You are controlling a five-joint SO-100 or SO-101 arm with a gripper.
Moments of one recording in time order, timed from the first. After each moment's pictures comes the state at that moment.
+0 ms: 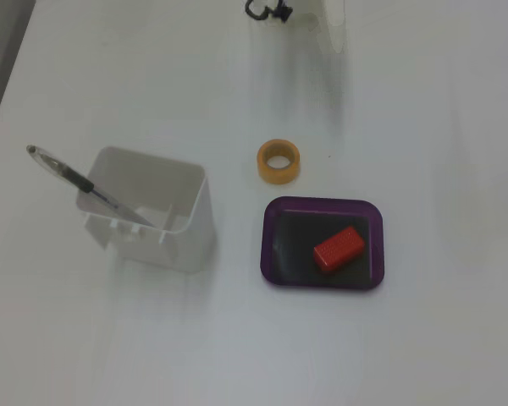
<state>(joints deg) -9.6 192.5 154.6 69.3 -3.8</state>
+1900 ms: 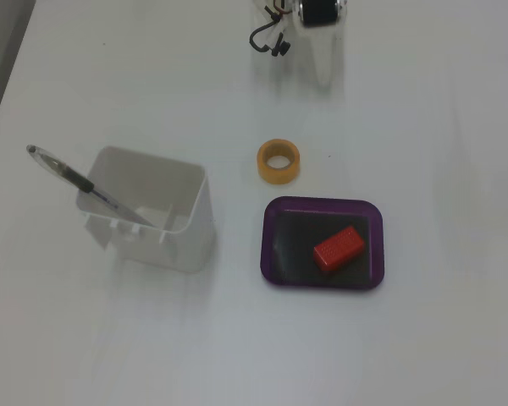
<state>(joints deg) -9.7 192.5 175.3 69.5 6.1</state>
